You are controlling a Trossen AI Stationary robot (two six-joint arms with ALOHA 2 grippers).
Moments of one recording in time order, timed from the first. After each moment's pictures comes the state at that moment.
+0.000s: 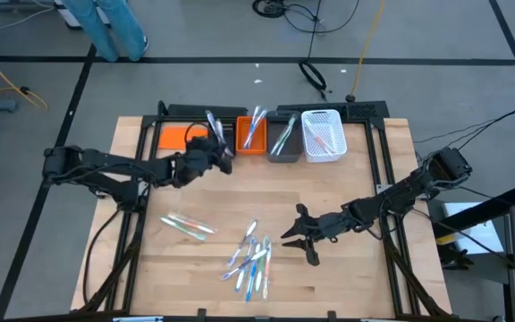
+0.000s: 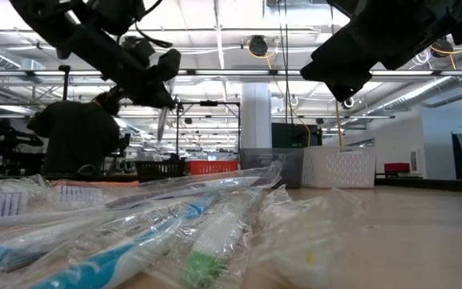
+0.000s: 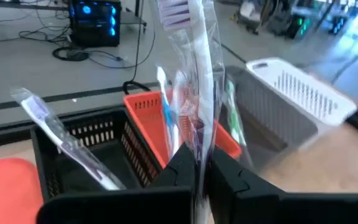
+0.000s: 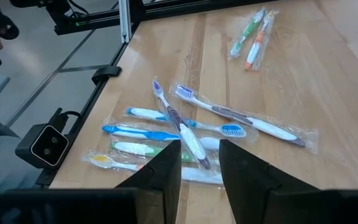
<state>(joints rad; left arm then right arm) 0.15 1.27 0.58 0.27 -0.68 -0.57 0.41 1.47 0.64 0.41 0.13 0.33</state>
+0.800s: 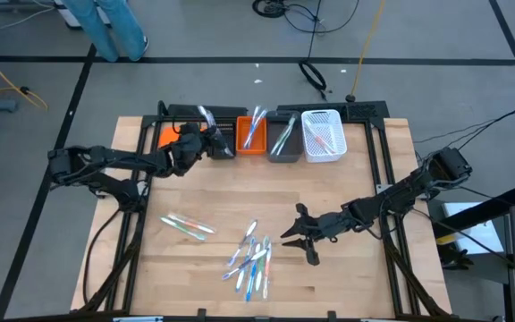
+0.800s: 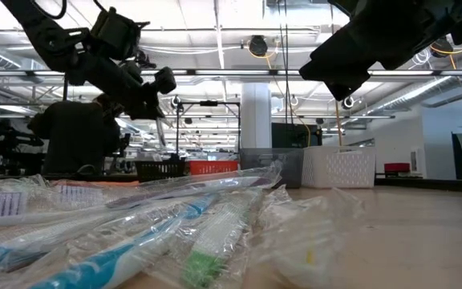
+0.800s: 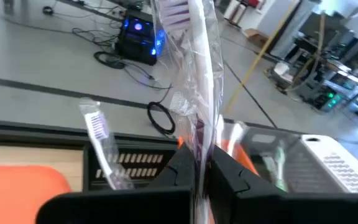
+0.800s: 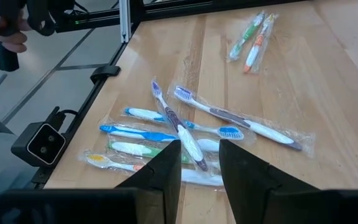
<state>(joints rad) 0.38 1.34 0.50 0.54 -0.68 -0.70 0.41 1.47 0.64 0.42 0.13 0.30</state>
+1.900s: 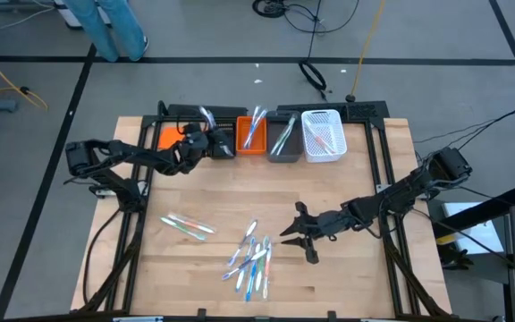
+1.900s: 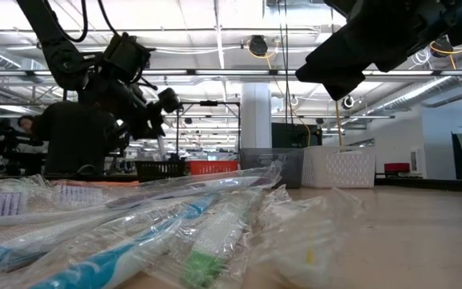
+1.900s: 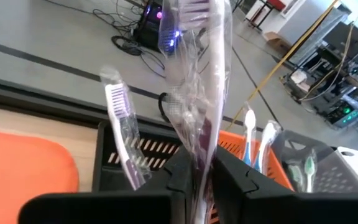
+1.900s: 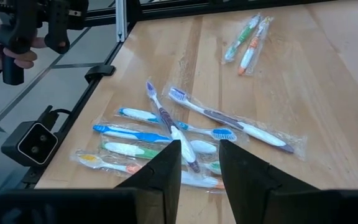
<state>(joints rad) 0.45 1.51 0.50 0.64 -0.66 -0.83 0.40 1.47 0.64 0.42 0.13 0.28</state>
